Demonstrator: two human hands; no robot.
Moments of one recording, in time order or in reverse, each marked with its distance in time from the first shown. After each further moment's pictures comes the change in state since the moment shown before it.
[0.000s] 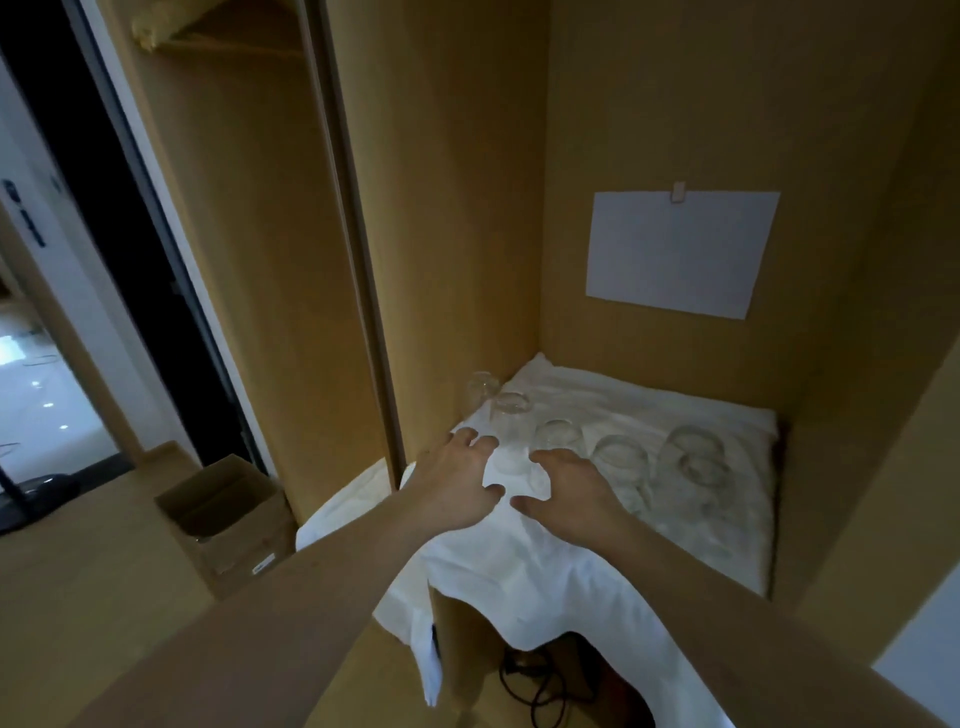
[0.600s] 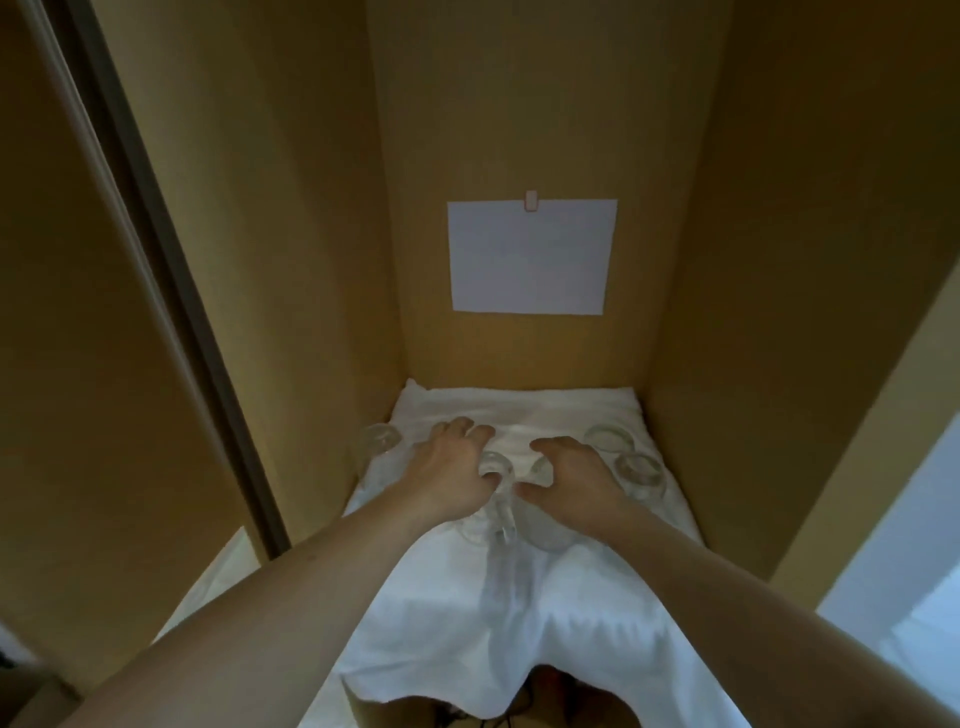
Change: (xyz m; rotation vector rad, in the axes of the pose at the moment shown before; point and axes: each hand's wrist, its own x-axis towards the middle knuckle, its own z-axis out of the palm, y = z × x) left_hand 0.145 0.002 0.000 -0.099 -0.053 0.497; right_hand 0.040 0.015 -0.034 -0.078 0.249 0.445
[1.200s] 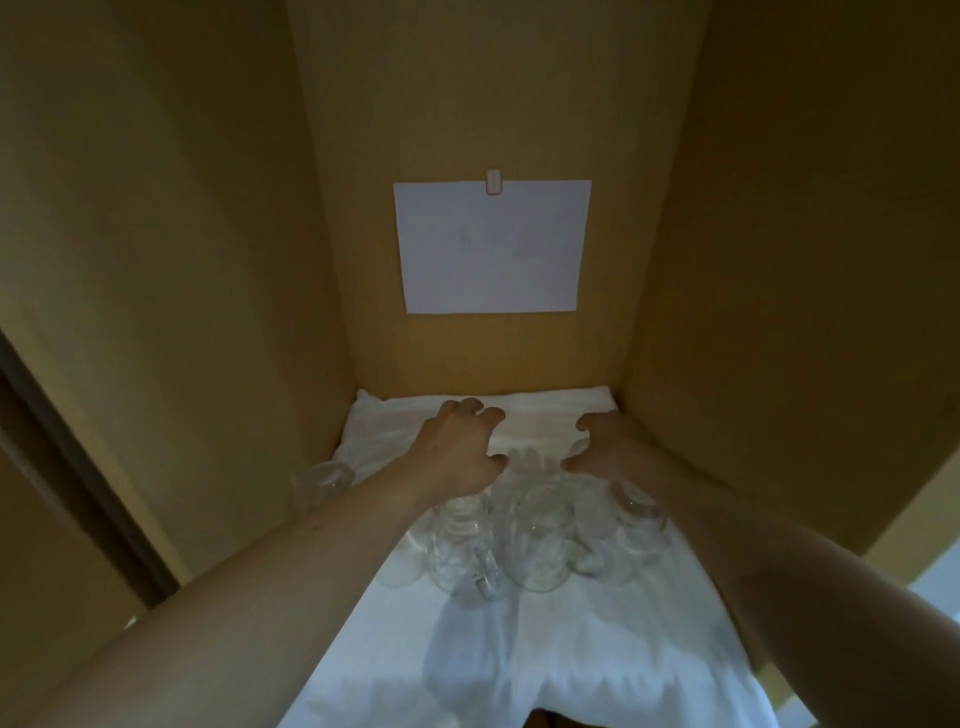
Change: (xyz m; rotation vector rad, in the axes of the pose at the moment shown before) left_hand 0.115 -0.006 0.014 0.025 -0.106 0.149; right_hand 0.105 0.080 -0.037 -0.186 -0.131 0.311
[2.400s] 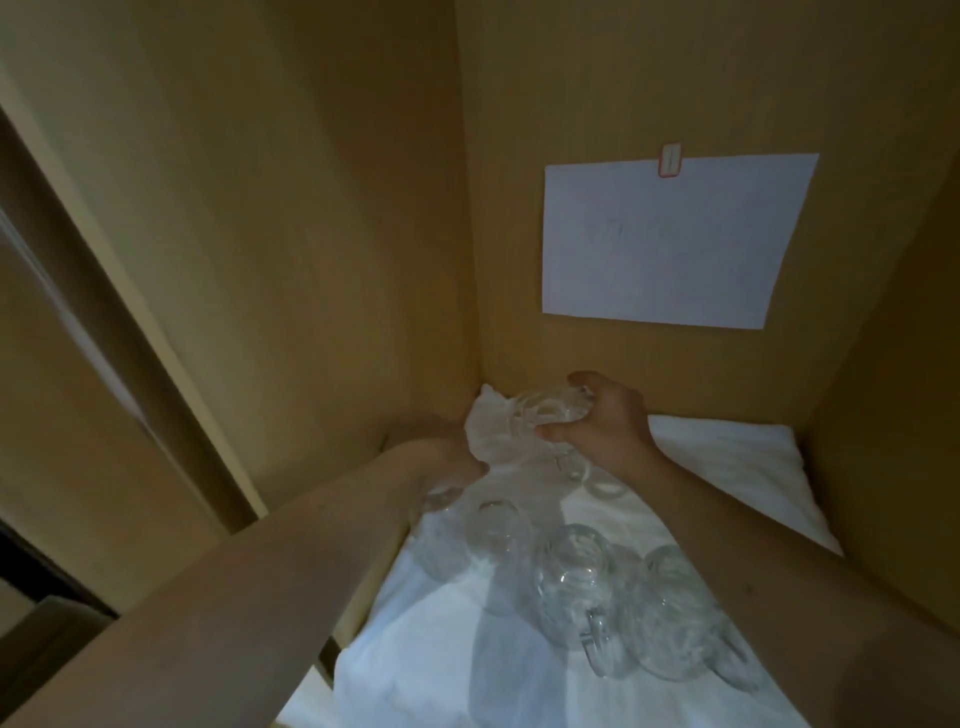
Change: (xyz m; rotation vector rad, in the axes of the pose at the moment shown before) left_hand -0.016 -0.127 -0.022 -0.096 -0.205 -0.715; right_hand 0.075 -0.149 0.032 0.659 0.172 -0.365
